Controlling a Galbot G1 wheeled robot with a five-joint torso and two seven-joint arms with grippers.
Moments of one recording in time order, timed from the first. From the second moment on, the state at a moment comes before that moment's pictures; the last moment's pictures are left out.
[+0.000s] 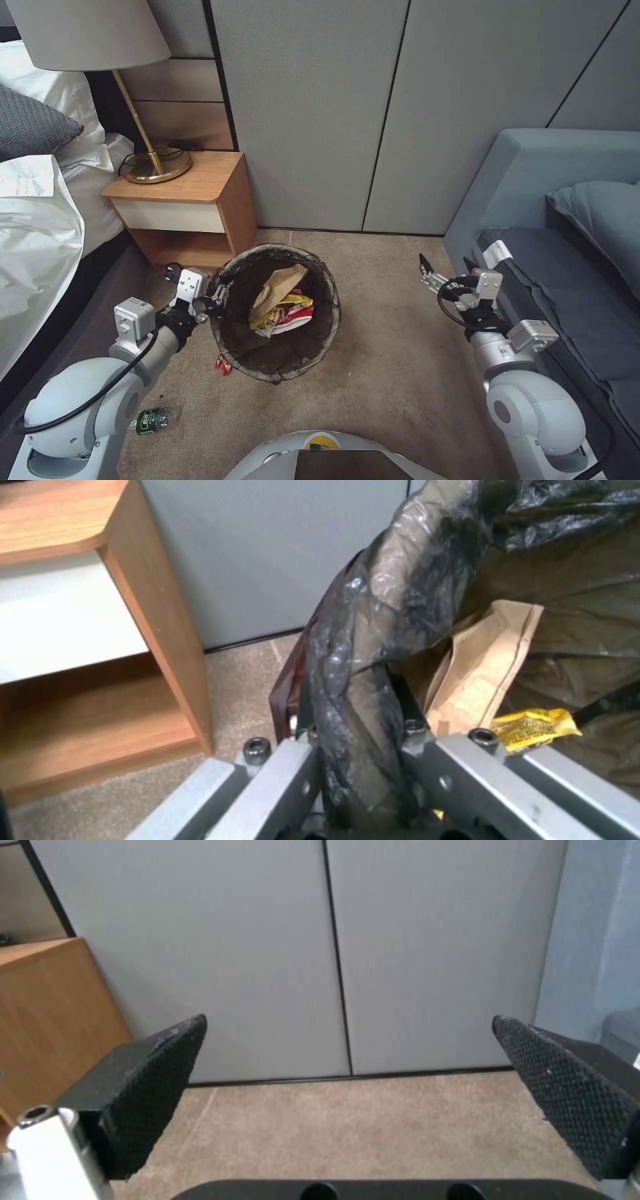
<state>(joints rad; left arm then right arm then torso) 1.55 -1.26 -0.80 -2.49 -0.31 0.74 0.35 -1.61 1.31 0.72 2.34 0.47 -0.26 0.07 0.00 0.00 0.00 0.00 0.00</state>
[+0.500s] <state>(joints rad) 1.56 -1.28 -0.80 -2.50 -0.32 0.74 0.35 -1.60 1.33 0.69 2.31 0.44 -0.21 0.07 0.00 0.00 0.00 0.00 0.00</state>
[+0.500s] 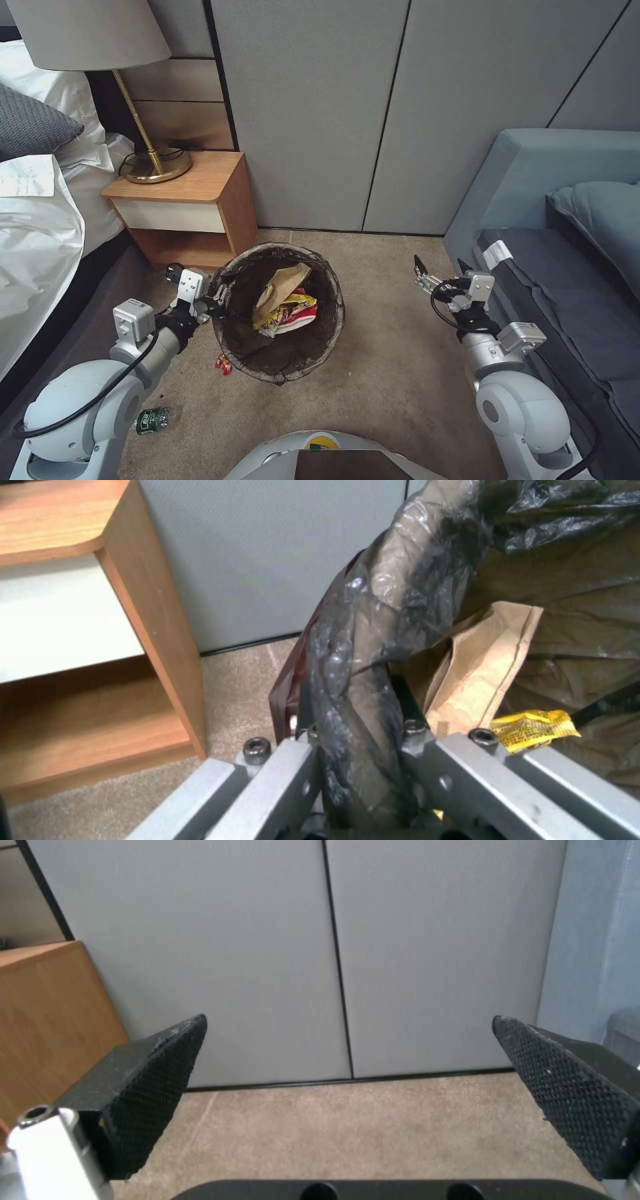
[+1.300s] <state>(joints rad) 1.55 -1.29 -0.81 -2.50 -0.31 0.74 0.36 -1.60 1.34 0.67 2.28 0.40 -0.19 0.06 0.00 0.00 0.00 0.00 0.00</state>
